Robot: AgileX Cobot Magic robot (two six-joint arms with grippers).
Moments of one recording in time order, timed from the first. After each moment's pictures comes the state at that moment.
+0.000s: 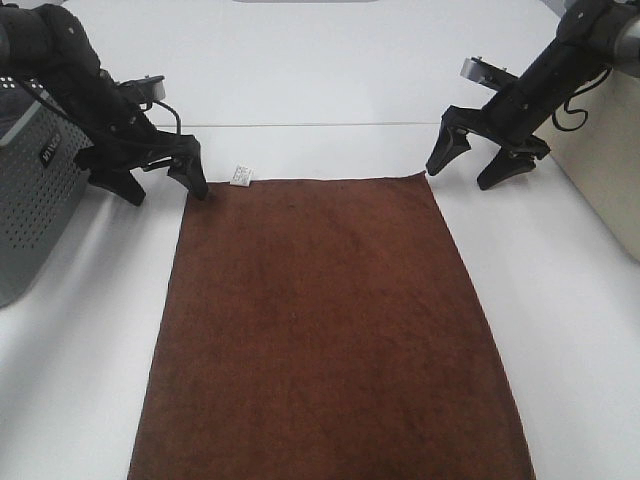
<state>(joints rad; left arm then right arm) -0.10 2.47 -2.00 -0.35 0.98 0.22 0.01 2.65 -2.32 0.51 1.22 -0.29</state>
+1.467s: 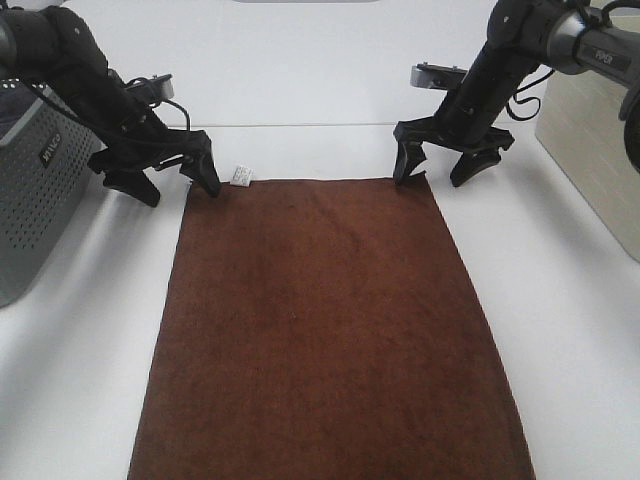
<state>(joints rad) -0.12 2.48 -2.00 -0.43 0.98 0.21 0.17 2.65 -2.33 0.31 1.14 -0.16</state>
